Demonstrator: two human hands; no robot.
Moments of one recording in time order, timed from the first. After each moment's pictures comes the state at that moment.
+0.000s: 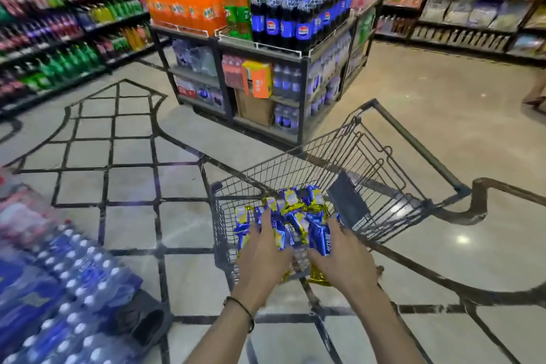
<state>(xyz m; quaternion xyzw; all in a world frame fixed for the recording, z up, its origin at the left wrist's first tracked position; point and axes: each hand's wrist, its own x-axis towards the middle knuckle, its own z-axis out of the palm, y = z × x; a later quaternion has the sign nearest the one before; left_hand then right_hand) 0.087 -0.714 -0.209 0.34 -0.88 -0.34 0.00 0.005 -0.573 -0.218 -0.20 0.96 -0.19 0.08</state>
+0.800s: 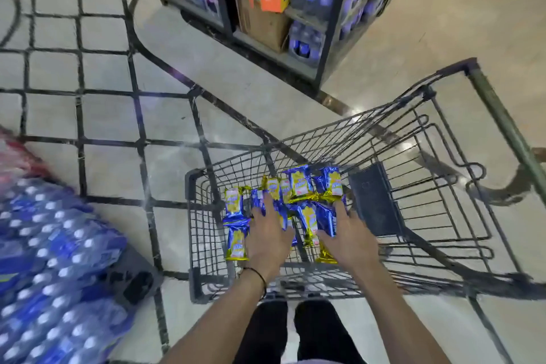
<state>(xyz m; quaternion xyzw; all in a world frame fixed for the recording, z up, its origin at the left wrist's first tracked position) -0.152 -0.852 -0.383 0.44 -0.83 -0.32 -0.13 -0.248 -0.713 -0.371 -0.19 0.94 -0.09 0.26</state>
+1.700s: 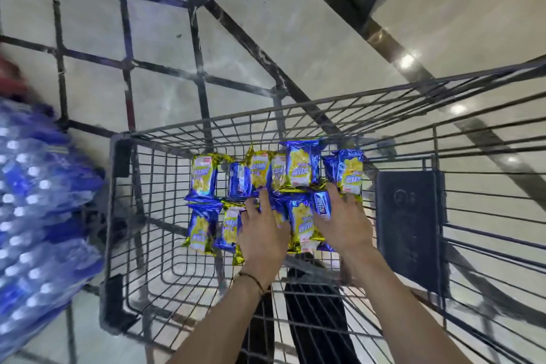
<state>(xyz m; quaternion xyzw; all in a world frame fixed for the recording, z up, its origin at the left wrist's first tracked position) -0.246 -0.832 -0.592 0.54 -0.76 -0.27 -0.23 -0.377 -0.739 -0.611 -0.26 0.89 -0.02 0.38</state>
